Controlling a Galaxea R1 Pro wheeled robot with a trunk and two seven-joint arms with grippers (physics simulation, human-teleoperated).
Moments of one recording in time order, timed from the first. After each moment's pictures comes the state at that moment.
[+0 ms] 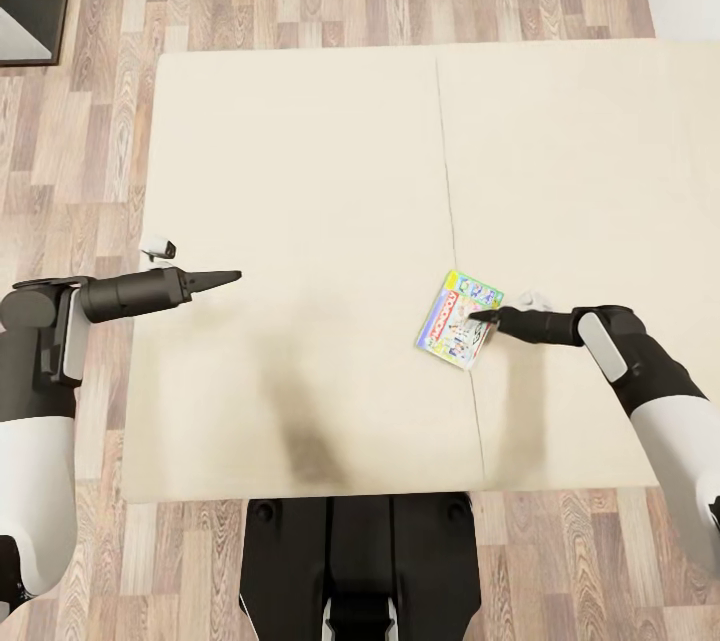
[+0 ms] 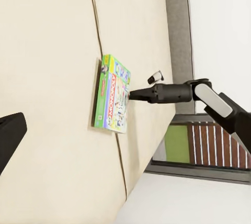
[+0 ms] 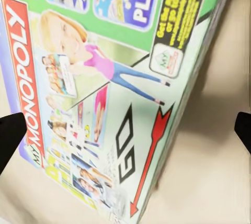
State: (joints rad) left arm -0.98 0.25 0.24 -1.26 0.06 1.03 -1.40; right arm -1.07 -0.34 0.11 -0.75 -0.53 0.85 0.51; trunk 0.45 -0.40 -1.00
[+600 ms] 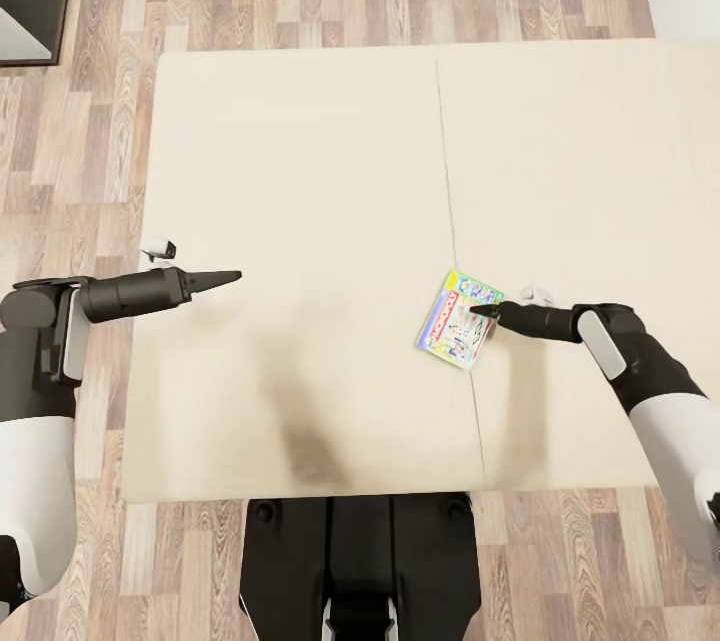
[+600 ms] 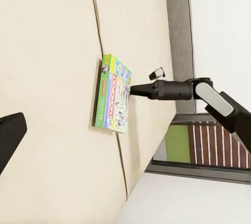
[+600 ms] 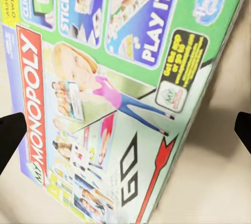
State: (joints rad) left arm -0.98 0.25 0.24 -1.26 0.05 1.03 -1.40; right arm -1.08 -0.33 0.10 -0.75 -0.52 0.79 0.51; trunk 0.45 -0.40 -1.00
